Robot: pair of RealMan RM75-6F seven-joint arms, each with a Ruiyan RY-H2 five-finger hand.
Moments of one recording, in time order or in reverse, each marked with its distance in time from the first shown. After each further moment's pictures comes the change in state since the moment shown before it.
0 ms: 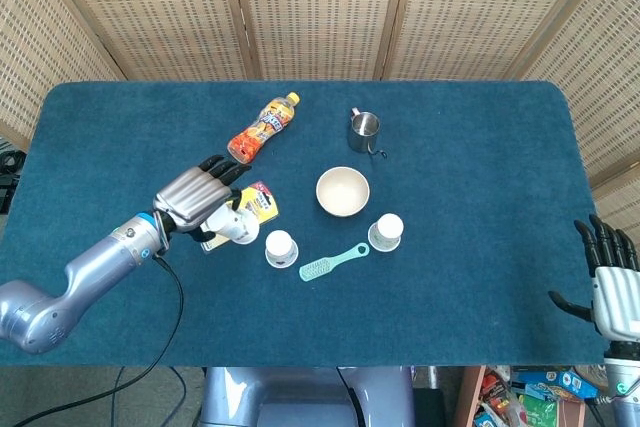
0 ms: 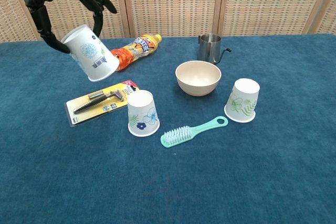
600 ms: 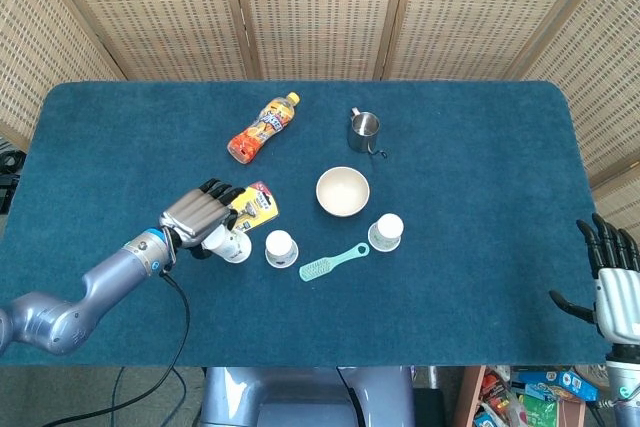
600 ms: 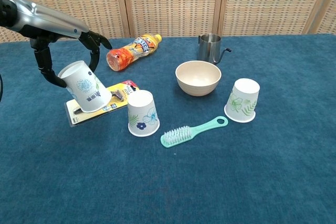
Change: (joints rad) left arm -0.024 -0.128 0.080 0.043 -0.127 0.016 0.113; right arm -0.008 0.005 0.000 -0.009 -0.018 0.027 0.016
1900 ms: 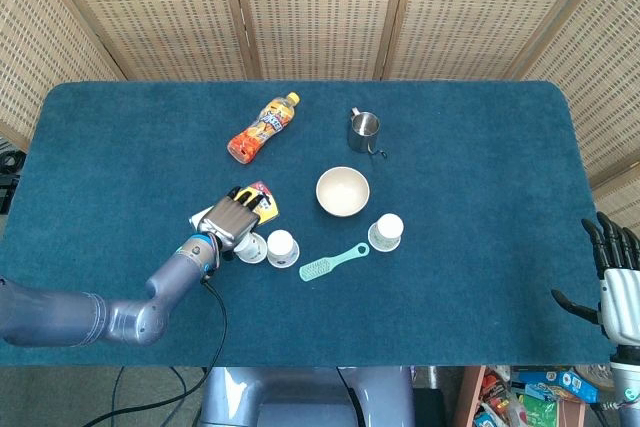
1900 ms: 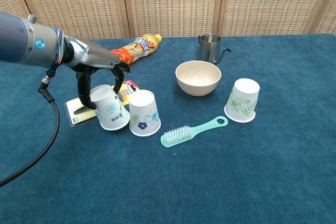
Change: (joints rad) left arm -0.180 -0.328 0.067 0.136 -0.417 0.171 0.254; right arm -0.007 0.009 0.002 0.002 -0.015 0.022 0.048
